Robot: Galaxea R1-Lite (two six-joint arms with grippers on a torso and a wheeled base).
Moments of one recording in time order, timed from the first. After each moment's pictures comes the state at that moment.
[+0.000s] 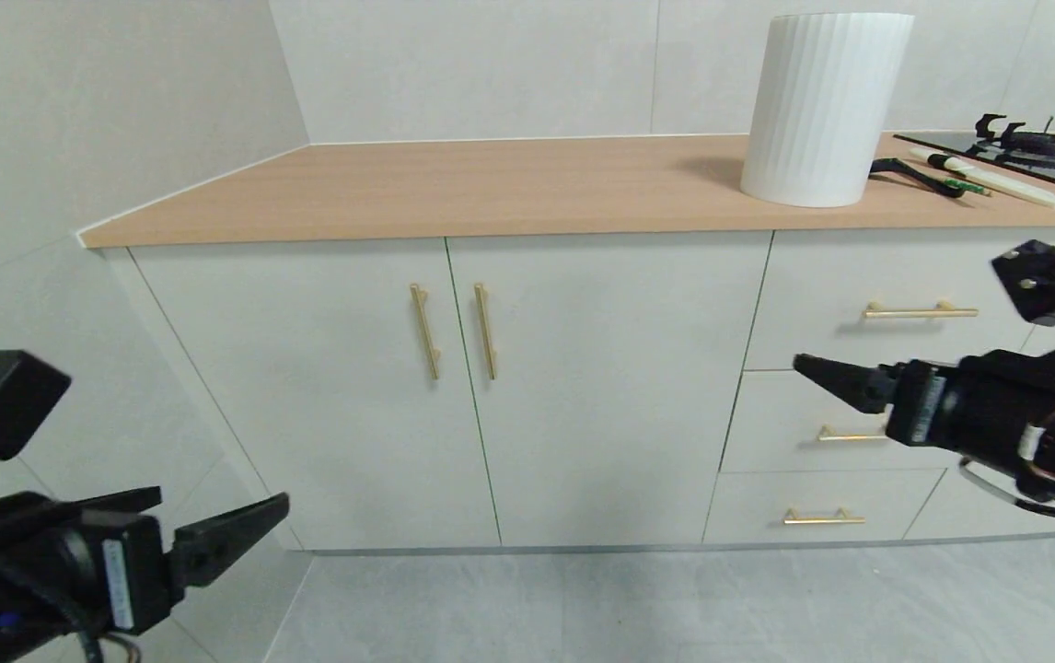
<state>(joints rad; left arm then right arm) -0.48 1.02 -0.61 0.05 0.28 -0.25 0.47 1.33 -0.61 -0.56 -0.12 0.29</state>
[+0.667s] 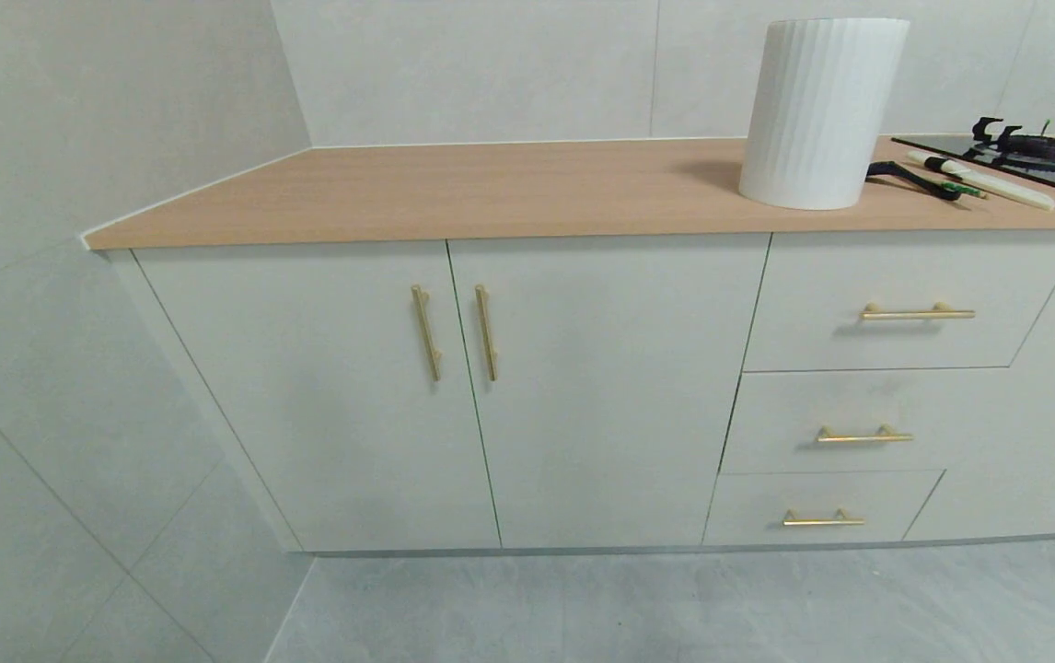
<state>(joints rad) -0.21 0.25 -0.39 0.10 0.28 0.07 0.28 0.41 -0.35 -0.13 -0.23 0.05</state>
